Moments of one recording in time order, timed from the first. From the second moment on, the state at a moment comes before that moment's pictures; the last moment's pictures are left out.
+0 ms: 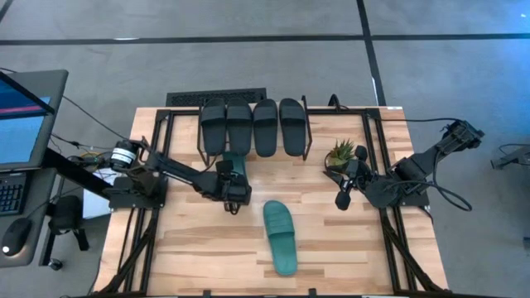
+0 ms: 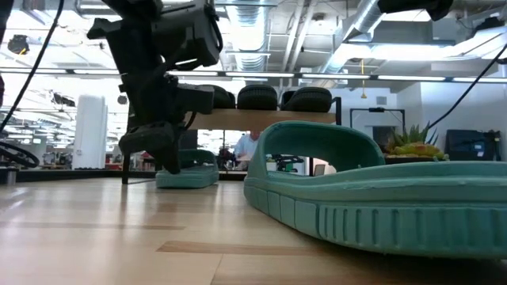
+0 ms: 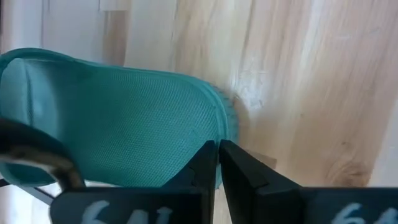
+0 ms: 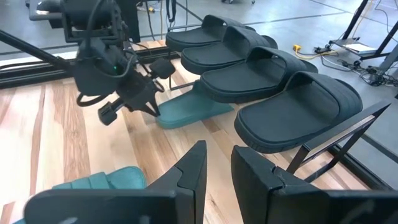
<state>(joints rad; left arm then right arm) -0.15 1.75 0.98 -0.61 -0.52 -0.25 0.58 0.95 0.89 -0.63 0.91 0.49</state>
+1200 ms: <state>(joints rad) -0.02 1.75 0.98 -0.58 -0.53 -0.16 0.58 0.95 0.89 -0.63 0.91 0.49</state>
